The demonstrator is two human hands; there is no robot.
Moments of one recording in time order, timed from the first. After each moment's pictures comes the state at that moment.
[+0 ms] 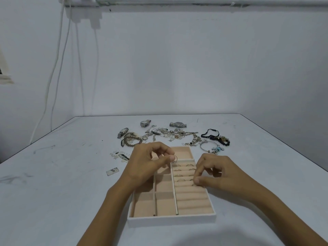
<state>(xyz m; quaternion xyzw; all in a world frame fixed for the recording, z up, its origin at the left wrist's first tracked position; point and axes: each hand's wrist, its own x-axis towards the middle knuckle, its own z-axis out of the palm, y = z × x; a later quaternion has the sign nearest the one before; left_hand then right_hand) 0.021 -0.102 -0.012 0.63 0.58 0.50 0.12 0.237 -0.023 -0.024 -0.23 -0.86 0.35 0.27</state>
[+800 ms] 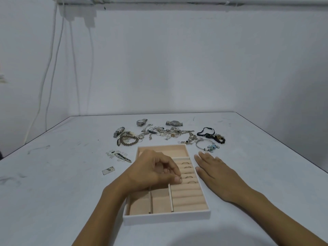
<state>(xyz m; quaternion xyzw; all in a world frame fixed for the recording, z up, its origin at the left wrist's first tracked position) 0.029 -0.110 -0.012 0.71 0.53 0.39 0.26 0.234 -0.007 -0.055 -0.42 -0.90 0.08 0.06</state>
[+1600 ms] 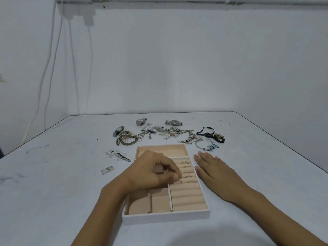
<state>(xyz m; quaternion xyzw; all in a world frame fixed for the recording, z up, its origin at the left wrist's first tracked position) 0.026 -0.108 -0.015 0.74 0.53 0.36 0.21 0.233 -0.006 -0.057 -0.42 -0.90 0.07 0.07</state>
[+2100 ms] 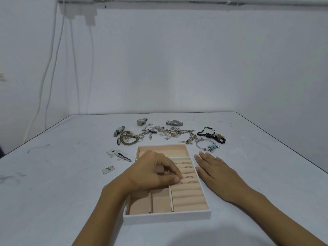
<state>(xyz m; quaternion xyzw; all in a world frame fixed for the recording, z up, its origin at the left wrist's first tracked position) 0.027 -0.107 -0.016 0.73 0.54 0.36 0.22 0.233 -0.005 -0.057 -0.42 -0.90 0.07 0.08</state>
